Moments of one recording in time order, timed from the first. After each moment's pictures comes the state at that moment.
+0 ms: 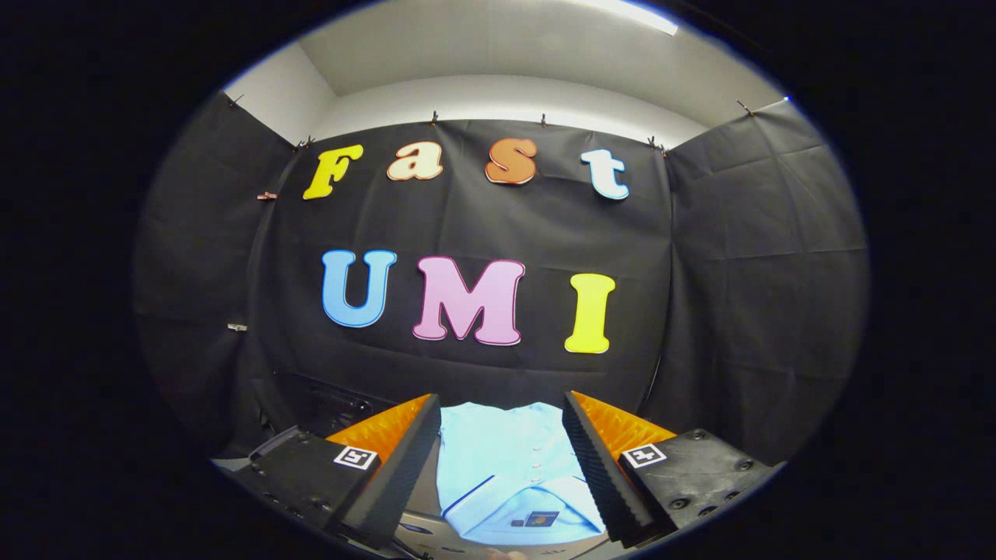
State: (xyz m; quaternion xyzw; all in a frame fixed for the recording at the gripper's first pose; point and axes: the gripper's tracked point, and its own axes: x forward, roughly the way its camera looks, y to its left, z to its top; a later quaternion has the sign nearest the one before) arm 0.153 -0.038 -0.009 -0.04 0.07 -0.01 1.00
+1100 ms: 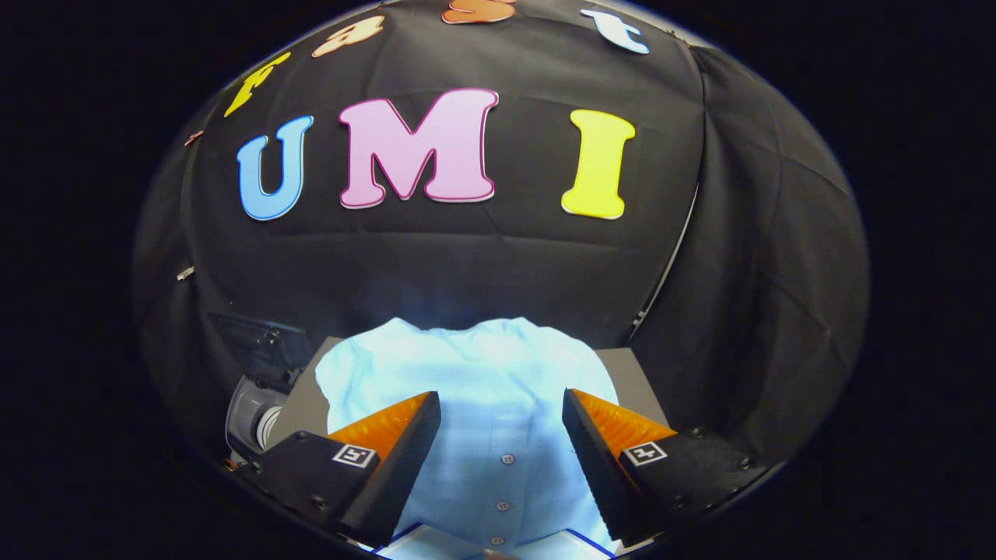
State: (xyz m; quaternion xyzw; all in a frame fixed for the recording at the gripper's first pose) arm 0.319 -0.116 -0.193 -0.03 0.38 -0.06 0.92
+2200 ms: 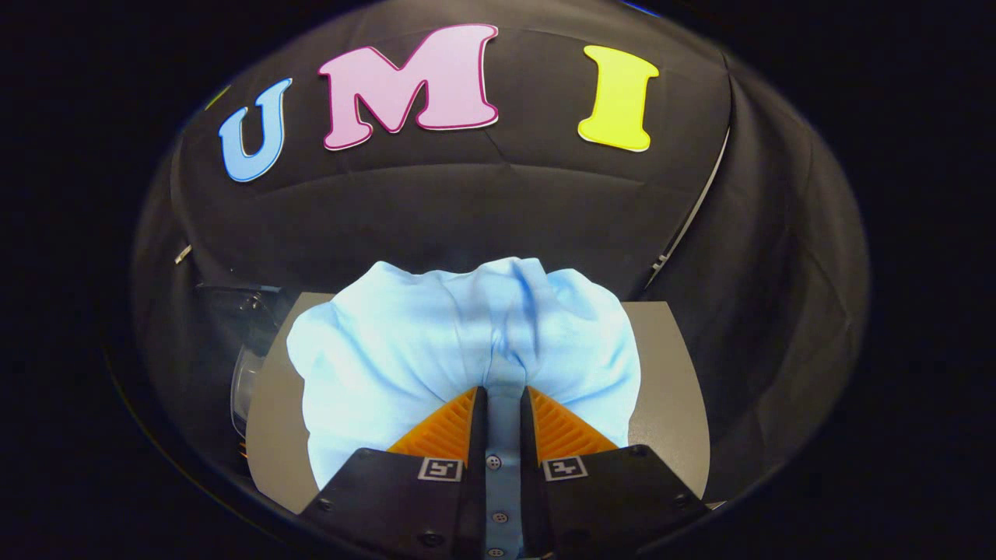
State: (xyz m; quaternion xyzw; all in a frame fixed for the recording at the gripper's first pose) arm 0.319 -0.121 -0.239 -0.03 0.48 -0.04 0.88
